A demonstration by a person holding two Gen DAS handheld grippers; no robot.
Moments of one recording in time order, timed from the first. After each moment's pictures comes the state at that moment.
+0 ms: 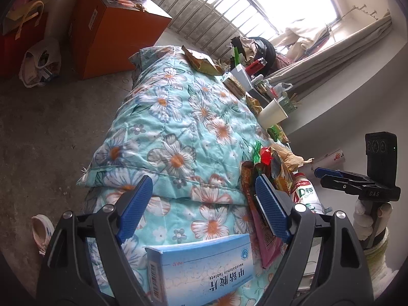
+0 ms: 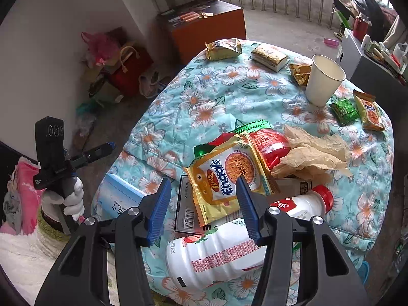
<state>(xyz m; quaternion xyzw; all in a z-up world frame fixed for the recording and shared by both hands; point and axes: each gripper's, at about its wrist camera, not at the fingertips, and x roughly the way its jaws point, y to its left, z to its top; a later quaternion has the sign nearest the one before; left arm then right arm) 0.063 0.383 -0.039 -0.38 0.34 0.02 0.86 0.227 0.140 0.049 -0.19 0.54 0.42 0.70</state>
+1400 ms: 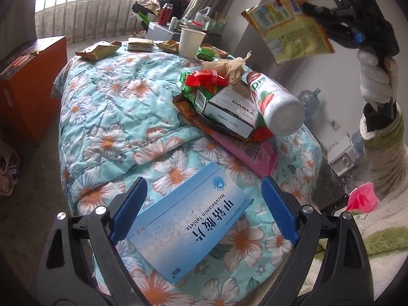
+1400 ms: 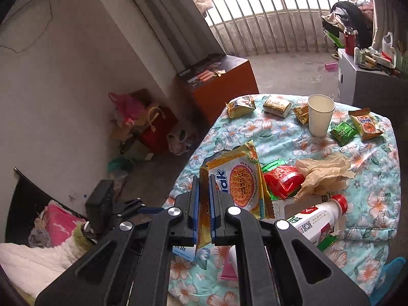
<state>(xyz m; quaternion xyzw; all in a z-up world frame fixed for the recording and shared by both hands) 0.065 0.296 -0.020 -0.08 0.44 -0.21 0.87 0.194 0.048 0.136 0.05 0.43 0.48 0.76</state>
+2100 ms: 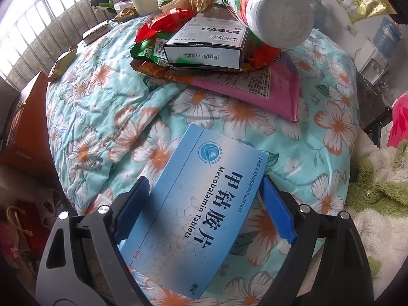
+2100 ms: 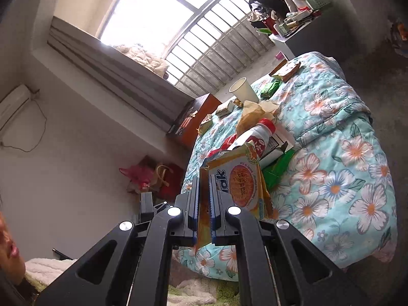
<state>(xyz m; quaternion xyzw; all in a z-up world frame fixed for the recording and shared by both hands) 0.078 0.222 -0.053 0.15 0.54 -0.18 0.81 0.120 -0.161 0.058 0.29 0.40 0.38 0.79</state>
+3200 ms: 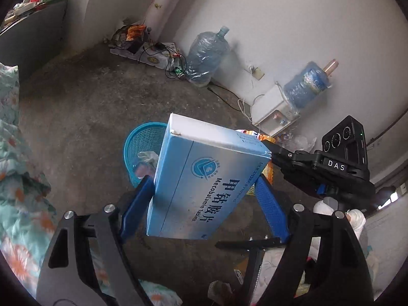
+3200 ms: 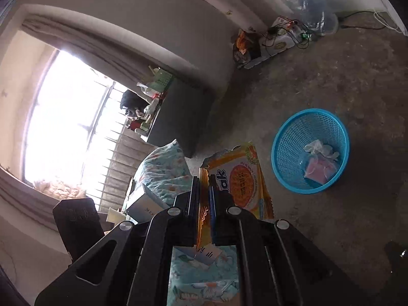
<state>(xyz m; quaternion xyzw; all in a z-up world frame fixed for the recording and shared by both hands) 0.281 -0.315 -0.044 -0.04 0.50 -0.44 0.74 0.167 -0.538 -0.082 0.48 0.35 0.00 0.81</state>
